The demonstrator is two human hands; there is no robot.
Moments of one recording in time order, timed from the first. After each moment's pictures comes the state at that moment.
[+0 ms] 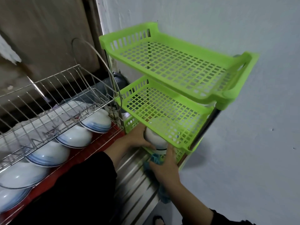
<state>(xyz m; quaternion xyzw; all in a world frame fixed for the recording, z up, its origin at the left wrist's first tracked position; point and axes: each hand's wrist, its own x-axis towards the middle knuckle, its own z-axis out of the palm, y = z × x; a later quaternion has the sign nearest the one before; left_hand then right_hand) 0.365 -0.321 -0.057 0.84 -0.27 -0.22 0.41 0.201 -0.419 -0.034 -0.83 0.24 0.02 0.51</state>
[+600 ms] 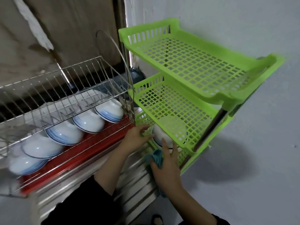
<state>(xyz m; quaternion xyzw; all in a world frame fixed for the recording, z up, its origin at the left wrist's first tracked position) 0.310 -0.294 -0.048 0.87 -0.05 -0.10 0.47 0.190 -0.422 -0.018 -0.89 0.09 0.09 0.43</state>
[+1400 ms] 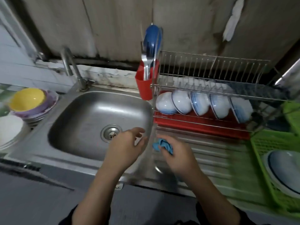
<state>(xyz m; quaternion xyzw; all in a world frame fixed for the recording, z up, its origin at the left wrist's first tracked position) -0.011 -0.078 0.036 0.89 0.34 0.11 0.29 0.096 -0.216 0.020 -0.83 -0.40 0.17 0.36</state>
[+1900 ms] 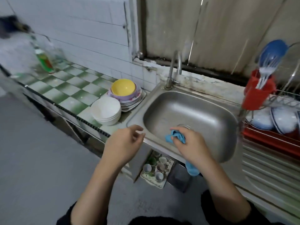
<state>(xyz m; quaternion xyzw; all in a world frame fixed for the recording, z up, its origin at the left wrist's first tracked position) -0.290 0.046 0.062 0.82 0.50 0.15 0.24 -0.099 -0.043 0.037 -0.77 -0.51 0.20 0.32</state>
